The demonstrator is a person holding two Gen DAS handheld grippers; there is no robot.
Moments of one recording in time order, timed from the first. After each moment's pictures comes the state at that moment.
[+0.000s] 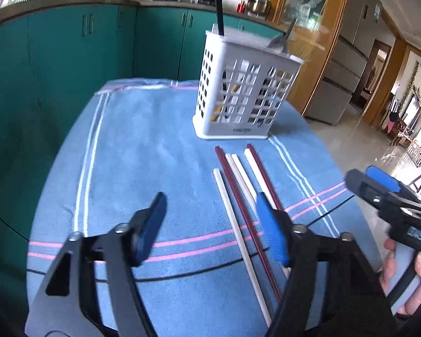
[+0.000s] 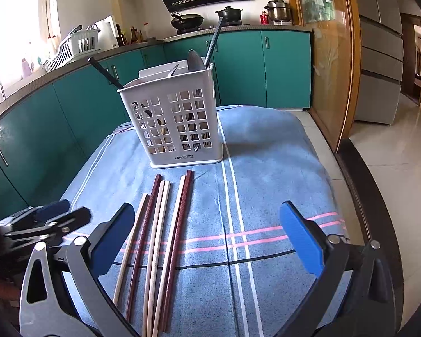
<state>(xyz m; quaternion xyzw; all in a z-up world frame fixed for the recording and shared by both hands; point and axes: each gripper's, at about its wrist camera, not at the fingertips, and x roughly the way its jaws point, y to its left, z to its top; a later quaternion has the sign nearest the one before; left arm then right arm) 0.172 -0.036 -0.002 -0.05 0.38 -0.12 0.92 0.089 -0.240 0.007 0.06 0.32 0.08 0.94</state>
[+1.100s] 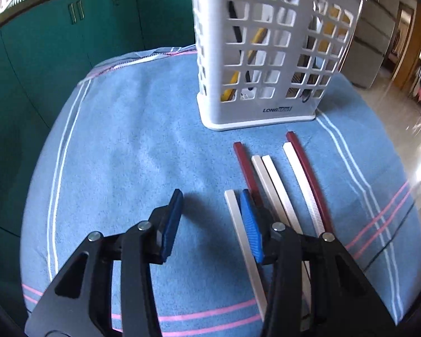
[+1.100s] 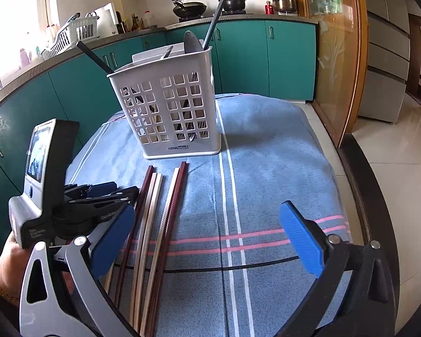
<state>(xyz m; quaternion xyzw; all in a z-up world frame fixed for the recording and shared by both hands) 0.262 -0.083 -0.049 0.04 0.46 -0.05 0.89 0.112 -0.240 -0.007 0.04 0.35 0.08 0.93</state>
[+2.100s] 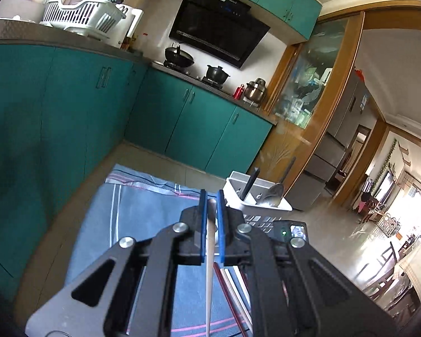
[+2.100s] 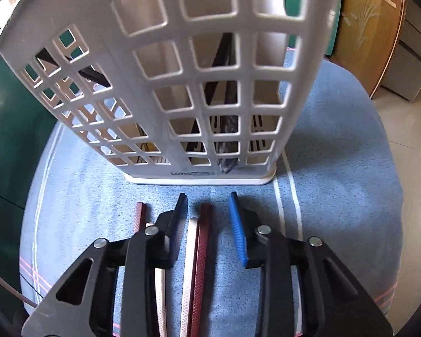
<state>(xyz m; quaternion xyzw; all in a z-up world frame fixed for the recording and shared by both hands) 0.168 0.067 0.113 -0.19 0.19 -0.15 0.95 0.272 -0.181 -0.049 0.02 0.51 0.08 0.86</state>
